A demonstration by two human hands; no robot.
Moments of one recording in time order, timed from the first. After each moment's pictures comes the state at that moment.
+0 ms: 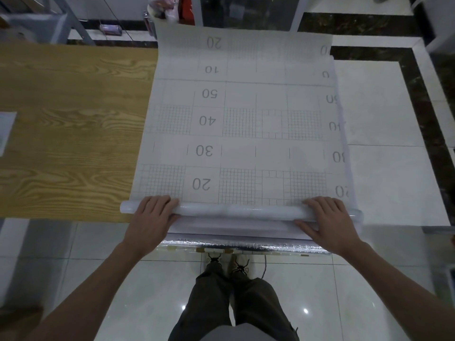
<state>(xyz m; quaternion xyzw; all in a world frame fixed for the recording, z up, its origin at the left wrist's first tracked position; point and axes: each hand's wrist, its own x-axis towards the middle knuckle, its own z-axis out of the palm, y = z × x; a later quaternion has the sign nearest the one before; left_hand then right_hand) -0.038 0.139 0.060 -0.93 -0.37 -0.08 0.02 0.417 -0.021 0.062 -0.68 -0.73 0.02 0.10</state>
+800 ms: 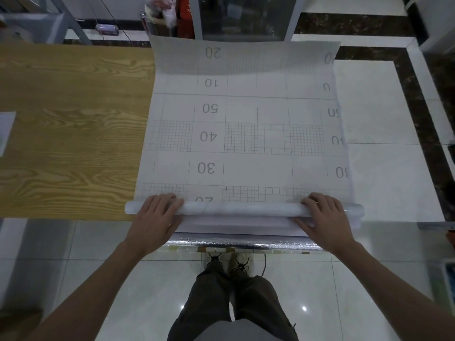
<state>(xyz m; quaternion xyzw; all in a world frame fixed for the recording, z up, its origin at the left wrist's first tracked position) -0.043 0.138 0.067 -0.93 -0.35 -0.06 -0.03 0.399 -0.024 0.062 -0.72 -0.69 -0.01 0.09</state>
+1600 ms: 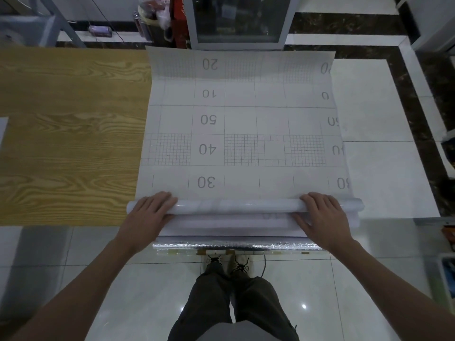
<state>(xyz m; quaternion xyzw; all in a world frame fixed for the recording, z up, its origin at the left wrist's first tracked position) -0.054 0.159 0.074 -0.92 -0.37 0.00 -0.12 0.393 -0.018 0.066 -0.73 -0.68 -0.02 0.07</state>
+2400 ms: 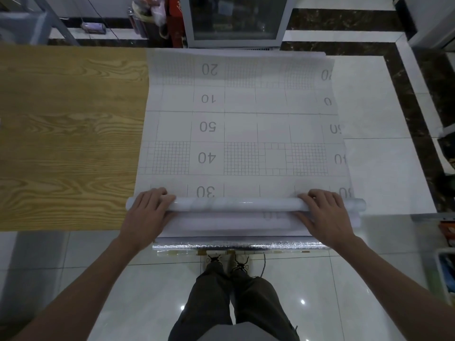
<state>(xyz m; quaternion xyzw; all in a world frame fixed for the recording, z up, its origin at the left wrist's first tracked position) -0.047 0.172 0.071 -0.93 -0.36 -0.05 -0.04 0.397 -0.012 0.066 -0.72 -0.69 -0.04 0.07</state>
